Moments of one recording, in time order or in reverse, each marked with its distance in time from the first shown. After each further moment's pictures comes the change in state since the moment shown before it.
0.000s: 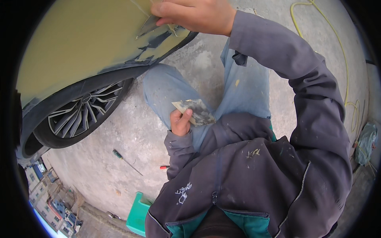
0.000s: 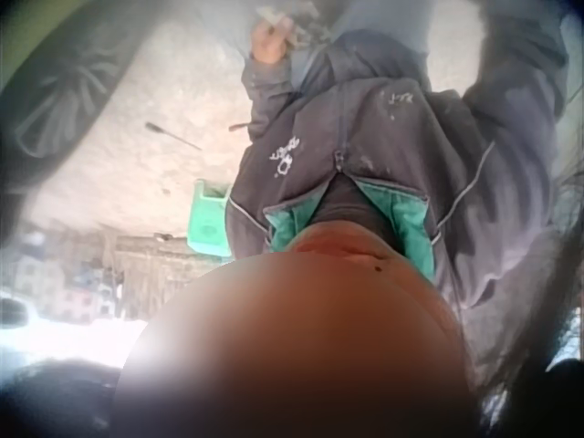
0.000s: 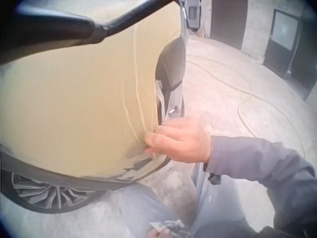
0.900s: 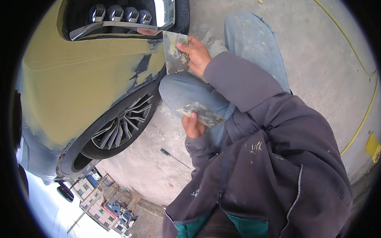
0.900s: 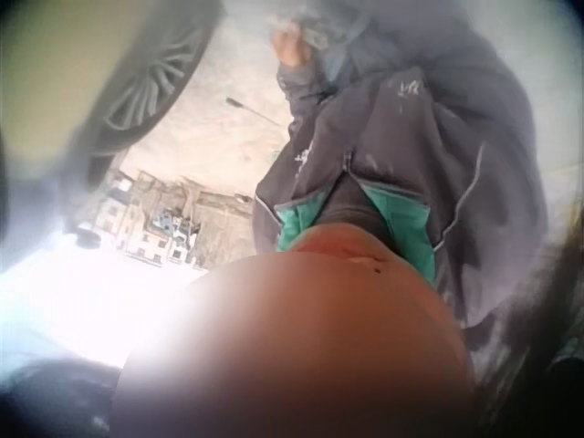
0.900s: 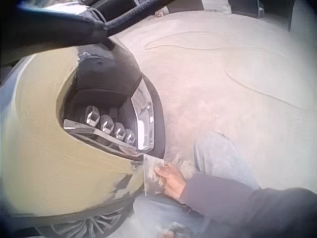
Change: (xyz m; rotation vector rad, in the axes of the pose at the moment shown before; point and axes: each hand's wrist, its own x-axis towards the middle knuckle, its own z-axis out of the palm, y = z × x) left_hand -0.009 0.002 -0.002 0.011 0.111 0.034; right_hand -0.123 -0.105 0.094 1.681 1.302 1.790
